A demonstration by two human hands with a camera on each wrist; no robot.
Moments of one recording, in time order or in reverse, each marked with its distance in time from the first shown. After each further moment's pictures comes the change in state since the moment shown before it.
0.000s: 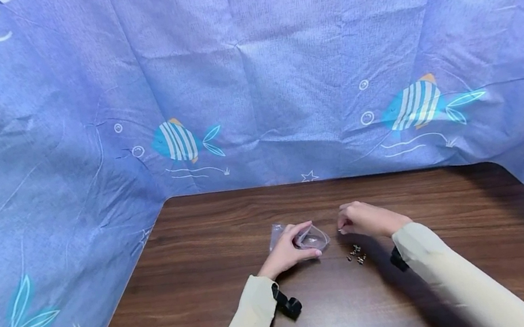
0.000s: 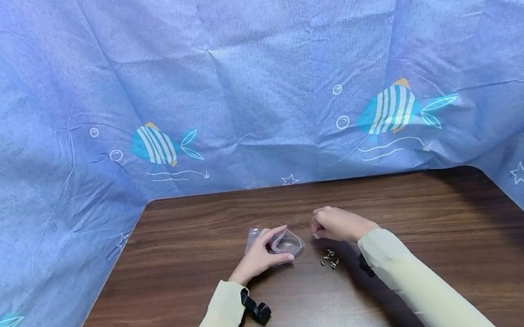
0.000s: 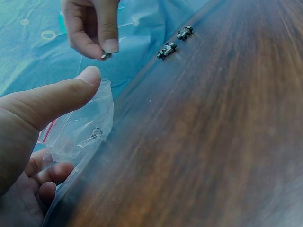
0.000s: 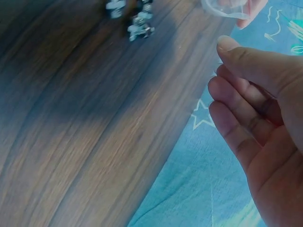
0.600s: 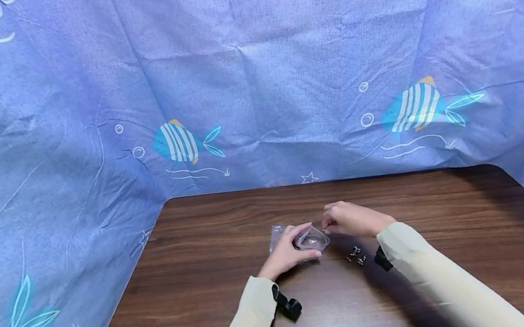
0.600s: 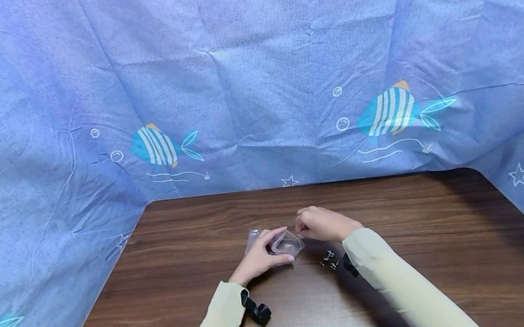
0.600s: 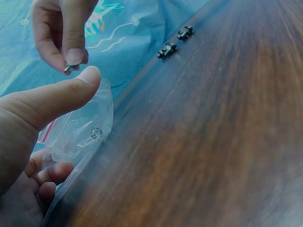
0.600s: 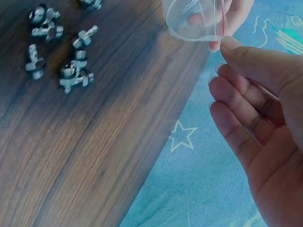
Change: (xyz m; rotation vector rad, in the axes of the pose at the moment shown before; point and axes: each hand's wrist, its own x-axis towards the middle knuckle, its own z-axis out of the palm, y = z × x) left_hand -0.001 0.002 0.000 -0.006 -0.002 -0.007; right_hand 0.027 -0.018 0.001 0.023 0.017 -0.031
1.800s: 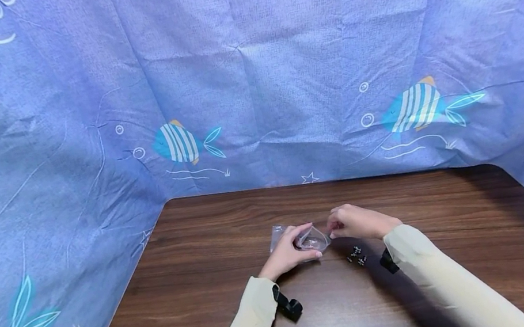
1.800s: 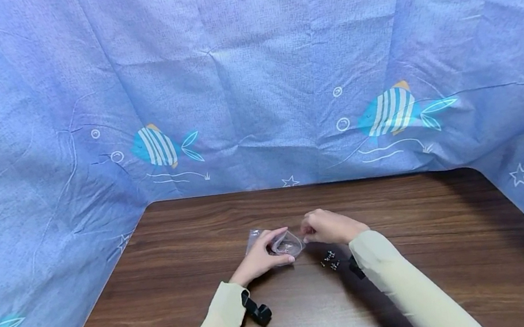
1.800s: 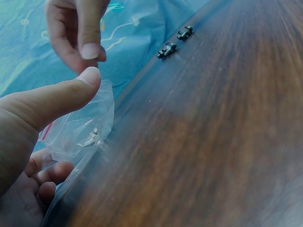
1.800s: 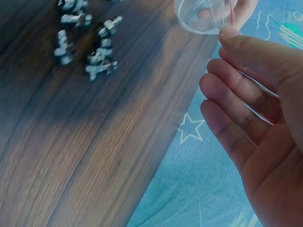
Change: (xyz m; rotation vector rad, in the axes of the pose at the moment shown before) left_hand 0.001 -0.001 0.001 0.009 0.014 0.006; right_hand -0.010 0.005 0.001 0.047 -0.057 0.062
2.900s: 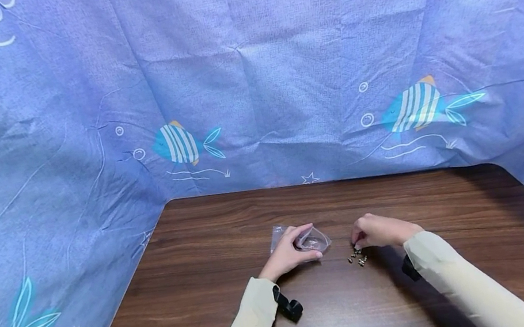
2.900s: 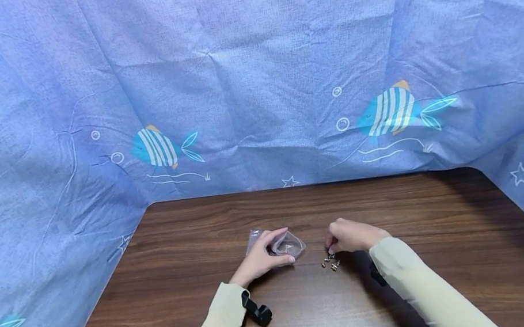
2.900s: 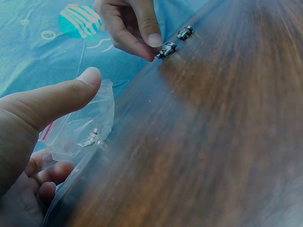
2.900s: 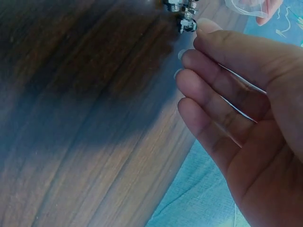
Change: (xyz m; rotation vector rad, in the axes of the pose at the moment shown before) left_hand -0.001 0.003 -0.001 -0.013 -0.002 -0.006; right_hand -0.038 0.017 0.007 0.075 -0.135 0.101
